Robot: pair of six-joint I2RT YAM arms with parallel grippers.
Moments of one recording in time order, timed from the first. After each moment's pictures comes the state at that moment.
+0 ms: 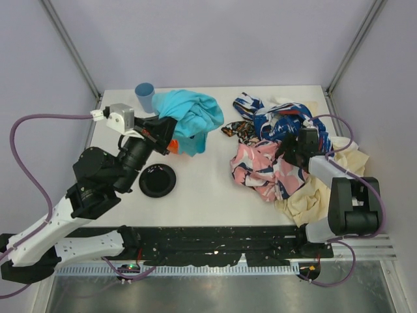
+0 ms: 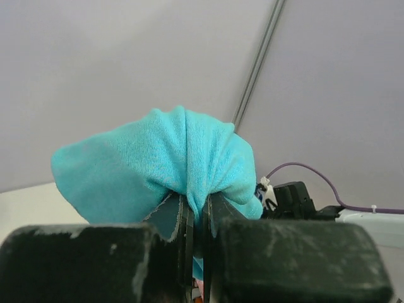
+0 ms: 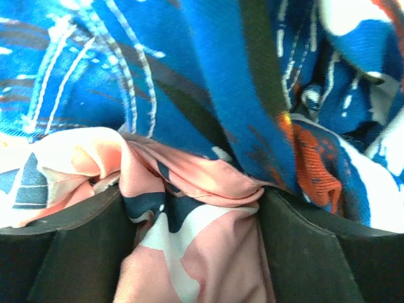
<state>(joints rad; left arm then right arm) -1.06 0.85 1.21 -0.03 -0.49 -0.10 -0.02 1.47 0.73 -0.09 0.00 0.43</state>
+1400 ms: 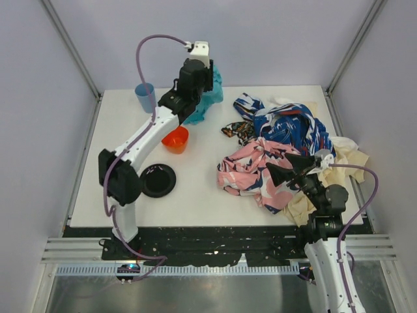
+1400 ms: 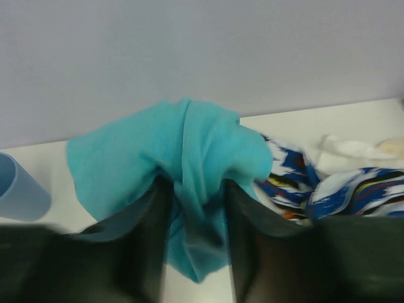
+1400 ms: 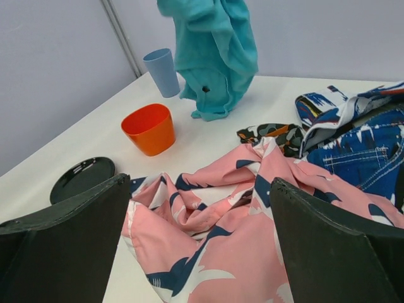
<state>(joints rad) -0.60 1.83 1.88 -0.13 -0.38 -0.11 -0.02 0.27 0.23 0.27 -0.58 0.38</state>
